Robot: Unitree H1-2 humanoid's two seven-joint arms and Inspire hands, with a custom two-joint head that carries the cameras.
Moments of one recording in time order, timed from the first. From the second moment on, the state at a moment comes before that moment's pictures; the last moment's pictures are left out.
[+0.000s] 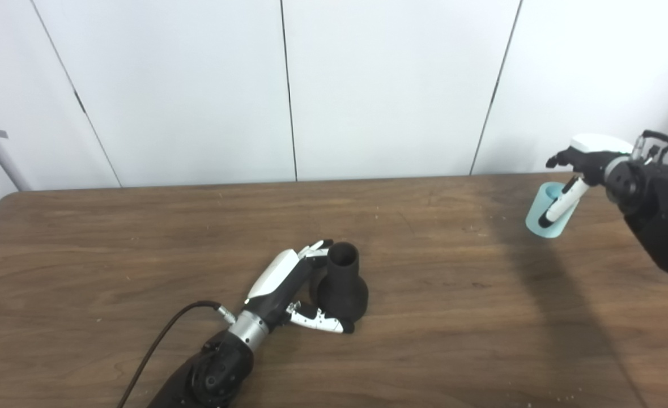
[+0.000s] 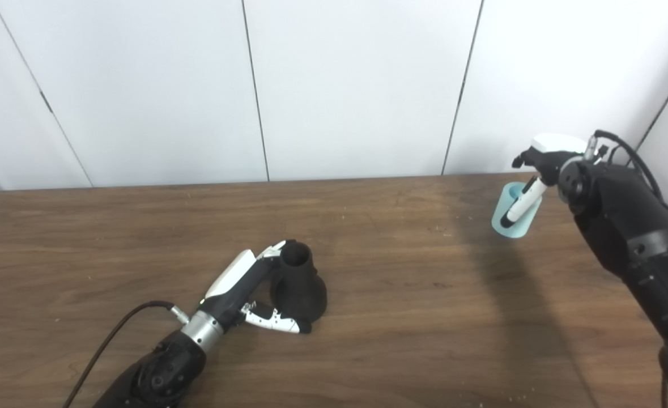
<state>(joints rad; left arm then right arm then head) -0.34 0.23 -0.47 0.28 0.40 -0.18 -0.01 -0.82 -0.72 0.38 0.50 -0.78 0.34 0.47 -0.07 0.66</state>
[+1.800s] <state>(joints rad) -0.34 0.23 -0.47 0.27 0.41 -0.18 -0.01 -0.87 -0.71 0.47 0.60 -0.84 0.18 0.50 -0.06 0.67</state>
